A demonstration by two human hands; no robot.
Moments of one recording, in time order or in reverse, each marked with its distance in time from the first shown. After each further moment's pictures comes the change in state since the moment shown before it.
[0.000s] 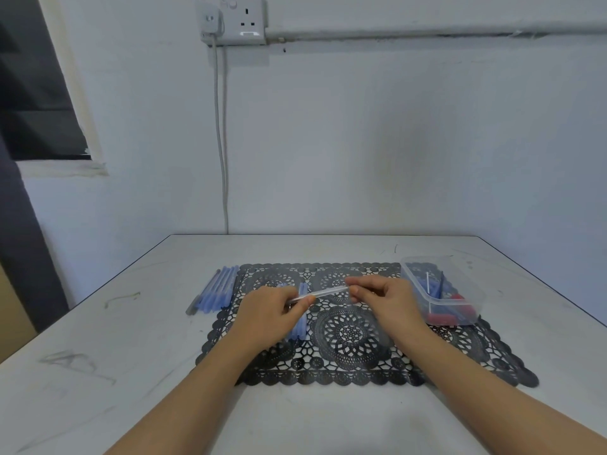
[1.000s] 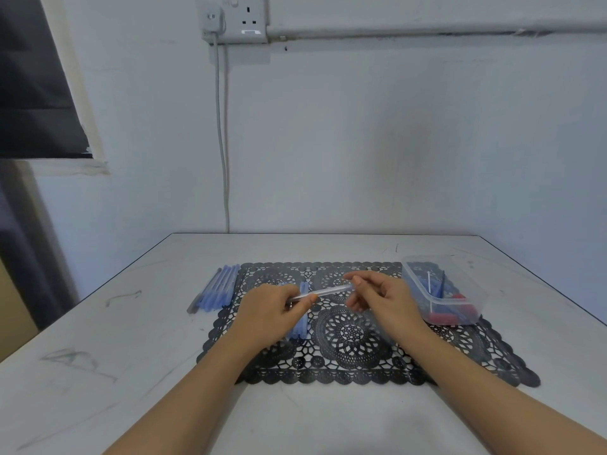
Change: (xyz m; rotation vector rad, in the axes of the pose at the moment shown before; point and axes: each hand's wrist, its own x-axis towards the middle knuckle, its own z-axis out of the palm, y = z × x) left_hand -0.002 0.003 -0.005 -0.033 0.013 0.024; right_hand -0.004 -0.001 -0.002 -0.036 -0.124 -0.065
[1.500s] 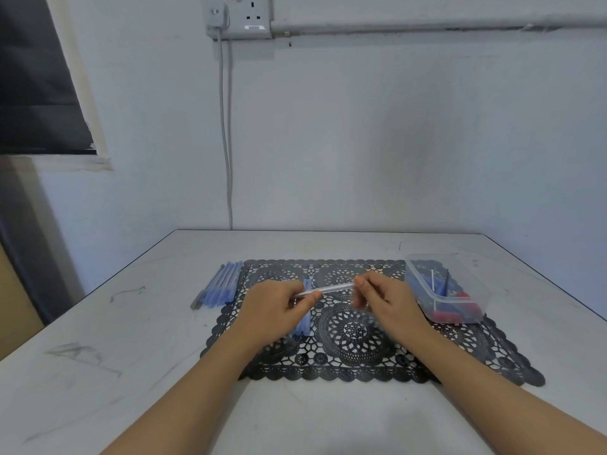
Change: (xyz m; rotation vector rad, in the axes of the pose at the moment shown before) left_hand 0.001 -0.002 0.001 -0.014 0.028 0.047; right_hand 0.002 0.008 -0.004 -0.353 -0.039 -0.209
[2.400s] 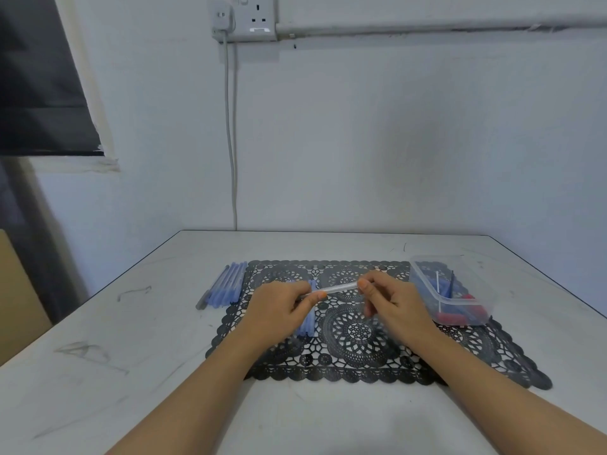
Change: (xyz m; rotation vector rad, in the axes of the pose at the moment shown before) left_hand 0.000 -0.003 0.002 -0.045 0.029 0.079; right_hand -0.004 -0.003 -0.003 -0.010 -0.003 -0.079
